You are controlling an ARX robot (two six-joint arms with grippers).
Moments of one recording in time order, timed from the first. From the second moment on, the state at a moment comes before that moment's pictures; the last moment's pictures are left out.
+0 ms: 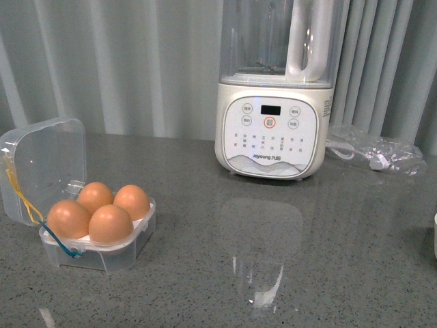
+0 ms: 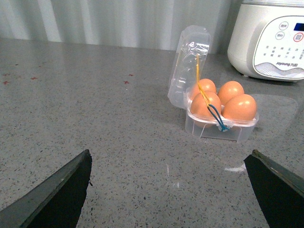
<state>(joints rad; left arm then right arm) 0.00 0.00 0.03 0.00 0.00 0.00 0.00 0.00 0.01 0.00 0.00 -0.01</state>
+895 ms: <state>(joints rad) 0.29 0.66 0.47 -0.07 0.35 -0.06 0.00 0.00 0.01 0.00 0.00 -0.01</state>
